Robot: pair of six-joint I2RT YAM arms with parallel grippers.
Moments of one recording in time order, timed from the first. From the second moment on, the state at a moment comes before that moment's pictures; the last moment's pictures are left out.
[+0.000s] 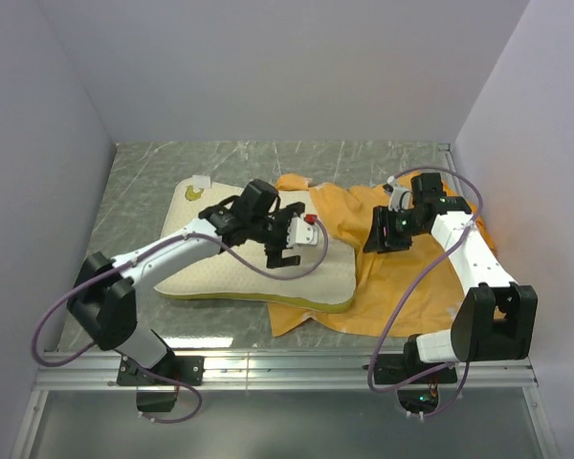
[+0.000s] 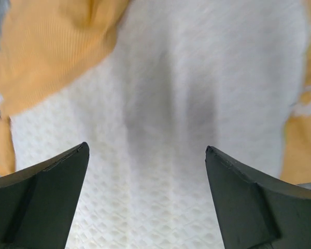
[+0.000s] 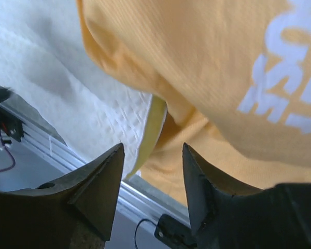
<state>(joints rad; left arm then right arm) -0.71 1.59 1.20 -0.41 0.53 0.82 0.03 1.38 1.11 -0.90 -0.53 0.00</state>
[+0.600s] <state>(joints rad) -1.08 1.72 1.09 -0.25 0.22 0.63 -0.01 1.46 1.02 -0.92 -0.55 -0.01</state>
